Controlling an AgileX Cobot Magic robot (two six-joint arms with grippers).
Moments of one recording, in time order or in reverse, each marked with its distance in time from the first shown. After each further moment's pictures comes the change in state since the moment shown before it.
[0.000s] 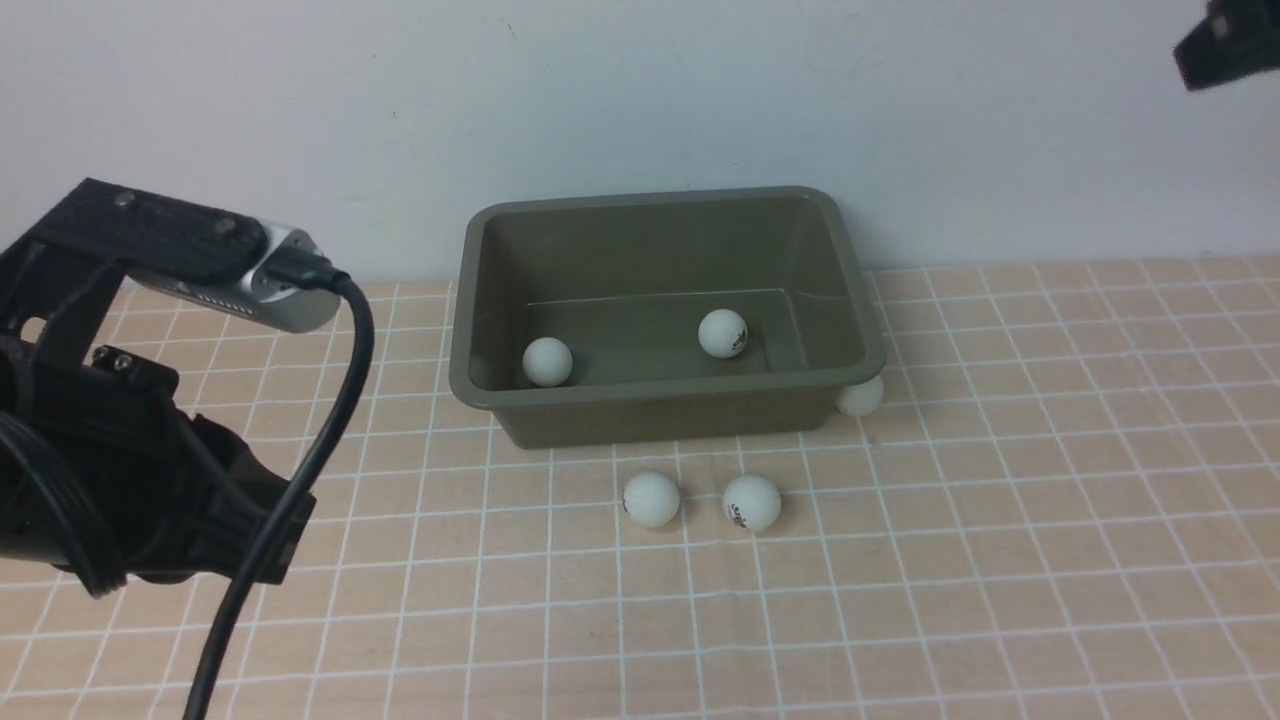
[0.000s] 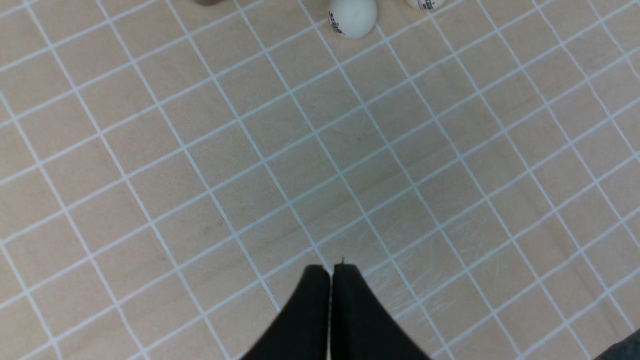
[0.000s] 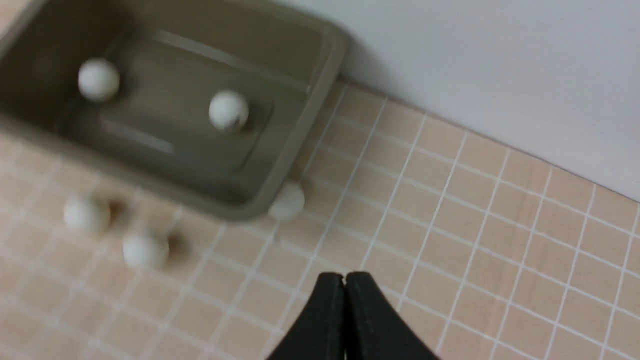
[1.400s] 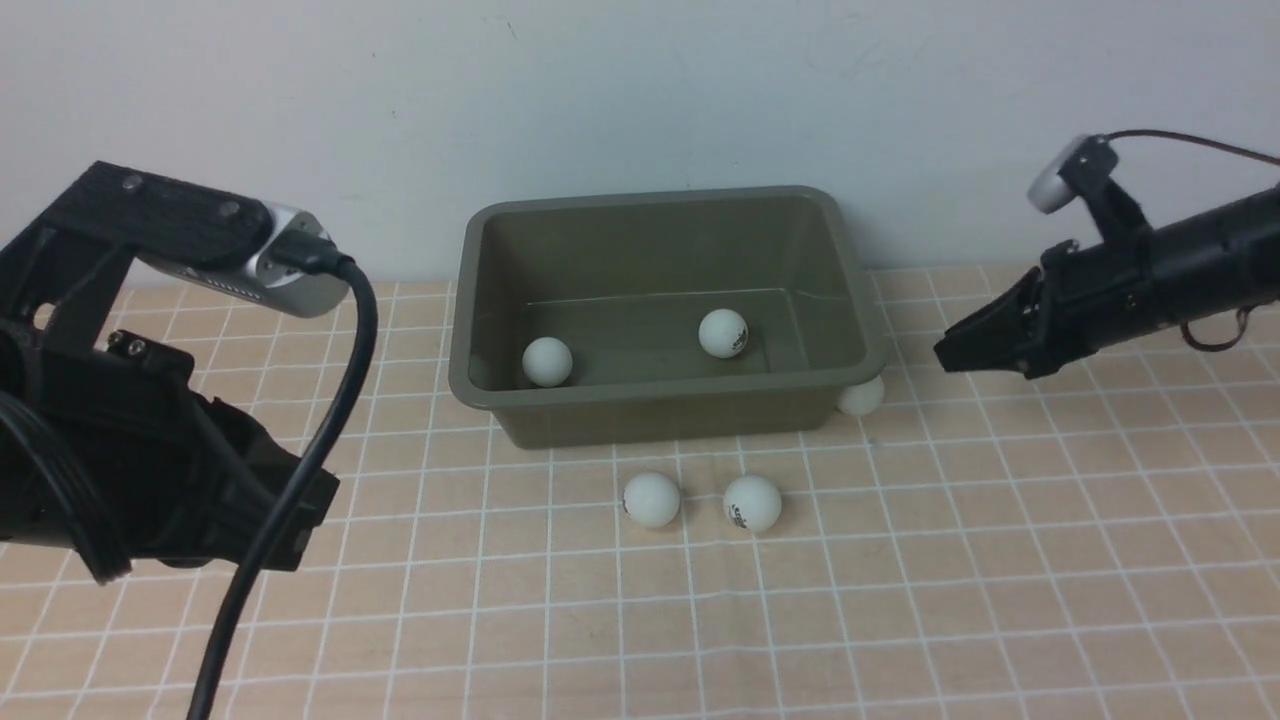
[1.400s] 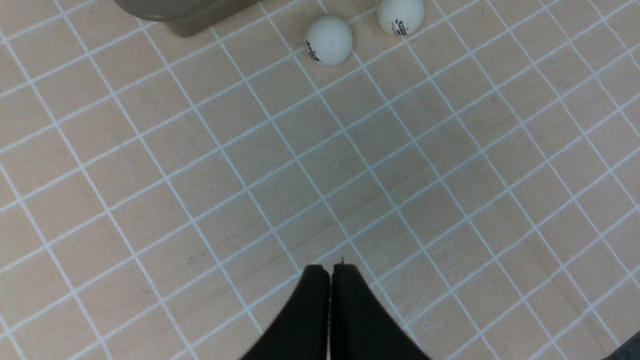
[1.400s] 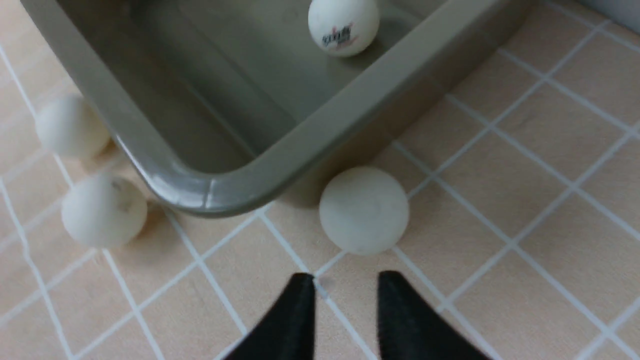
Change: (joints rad) right arm -0.107 0.560 0.205 0.704 -0.213 -0.967; left arm 0.000 0.001 0.000 -0.053 -0.035 0.051
